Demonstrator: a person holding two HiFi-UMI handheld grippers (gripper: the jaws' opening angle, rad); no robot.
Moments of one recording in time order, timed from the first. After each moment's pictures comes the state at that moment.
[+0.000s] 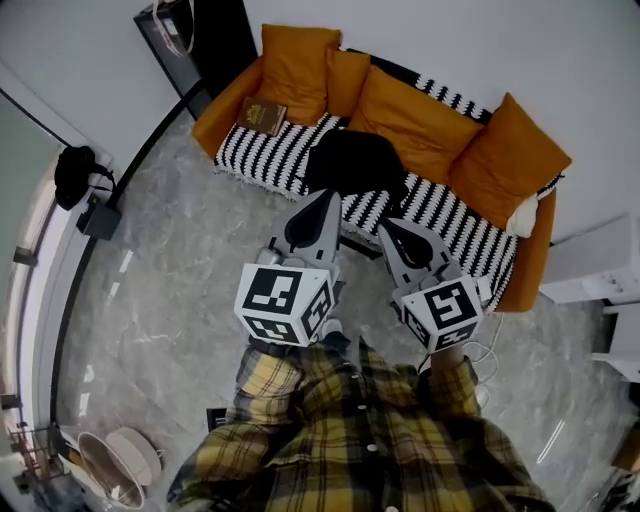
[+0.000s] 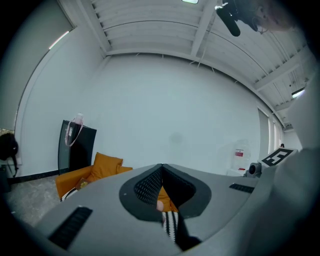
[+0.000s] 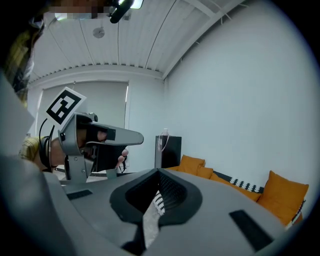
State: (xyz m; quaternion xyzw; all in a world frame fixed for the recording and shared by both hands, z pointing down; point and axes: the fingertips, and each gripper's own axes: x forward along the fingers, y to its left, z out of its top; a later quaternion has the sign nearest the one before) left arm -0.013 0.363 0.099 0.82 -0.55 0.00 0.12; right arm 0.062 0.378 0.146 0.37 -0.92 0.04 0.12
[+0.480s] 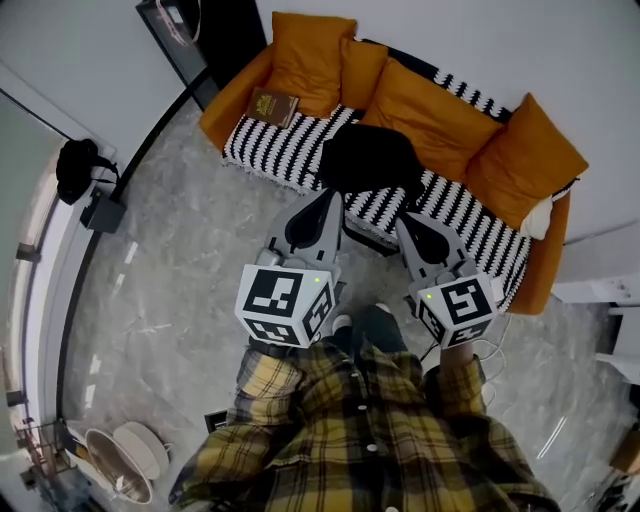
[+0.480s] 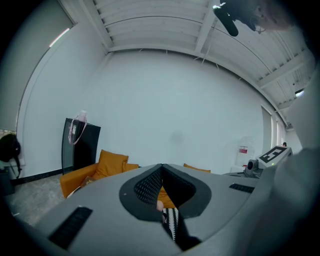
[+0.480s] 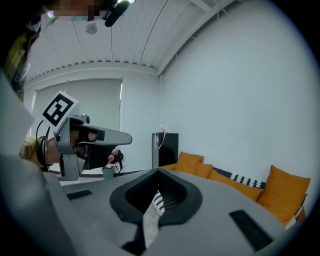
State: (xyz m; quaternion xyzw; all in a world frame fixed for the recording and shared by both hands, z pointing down) left arm -0.060 0.335 0.118 0.82 -0.56 0.01 0.14; right arm 0.041 0.339 0.164 0.39 -0.91 0.06 0.13
